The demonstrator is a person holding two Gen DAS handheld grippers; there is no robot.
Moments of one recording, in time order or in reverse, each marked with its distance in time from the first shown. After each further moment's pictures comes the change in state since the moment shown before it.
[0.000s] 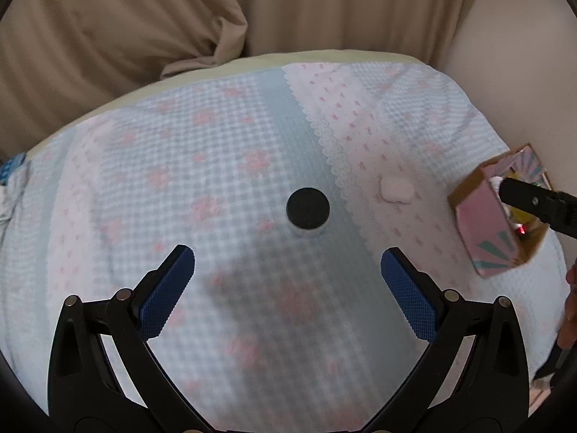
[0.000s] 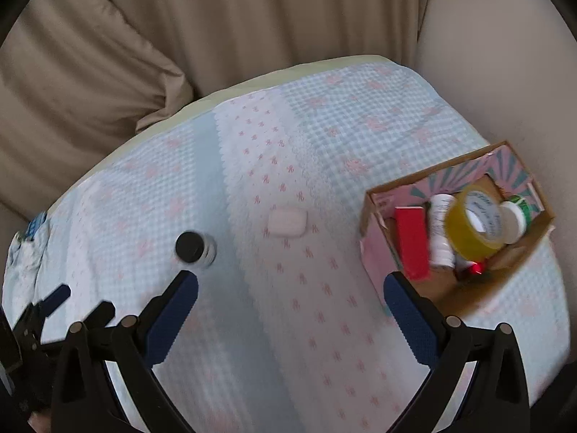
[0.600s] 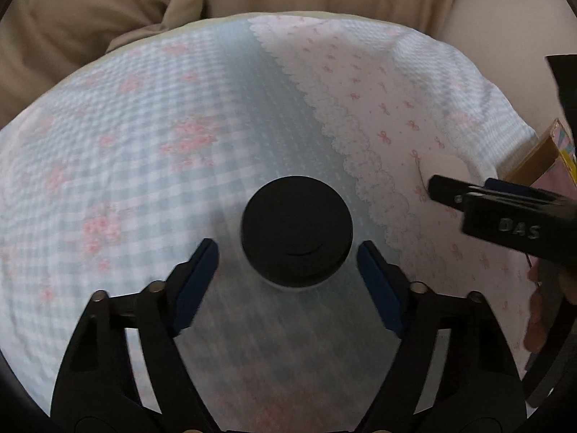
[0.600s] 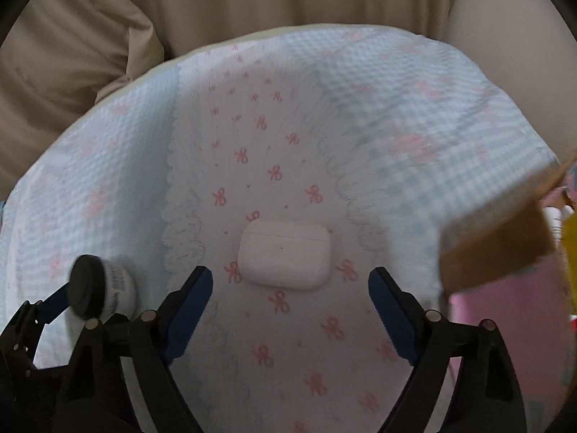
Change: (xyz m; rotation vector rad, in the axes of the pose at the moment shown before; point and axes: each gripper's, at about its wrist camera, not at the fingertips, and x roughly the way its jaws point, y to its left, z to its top) left arm 0.166 -0.015 -0.008 0.047 0.011 -0.092; right arm 0.189 0.008 0.005 -0.059 0.011 -0.066
